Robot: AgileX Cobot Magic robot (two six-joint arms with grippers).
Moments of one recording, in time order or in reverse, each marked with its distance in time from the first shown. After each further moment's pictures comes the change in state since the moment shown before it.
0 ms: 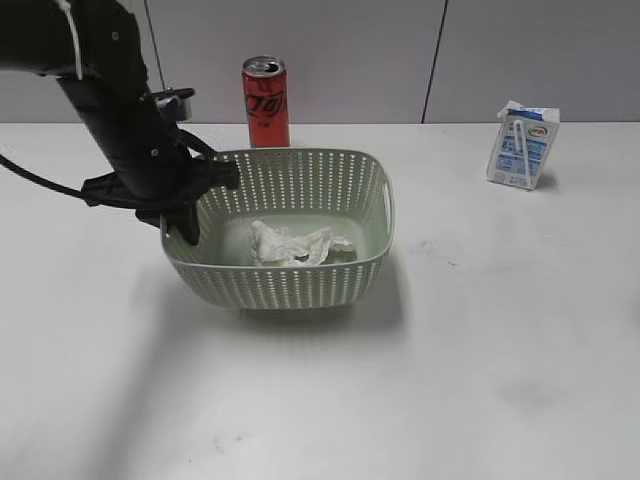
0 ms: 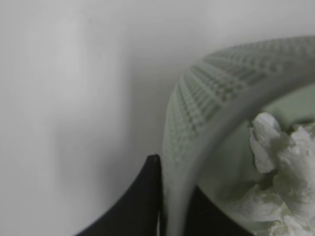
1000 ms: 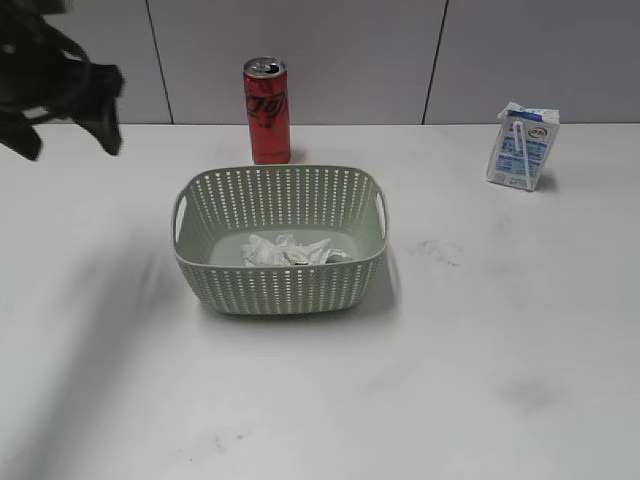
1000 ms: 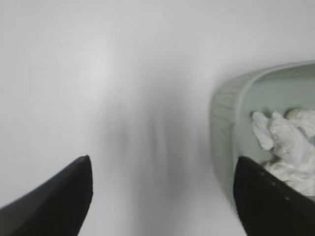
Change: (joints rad) left arm 0.165 -0.183 -0.053 0.092 0.116 0.112; right arm 0.000 -1.280 0.952 0.001 -0.153 0.005
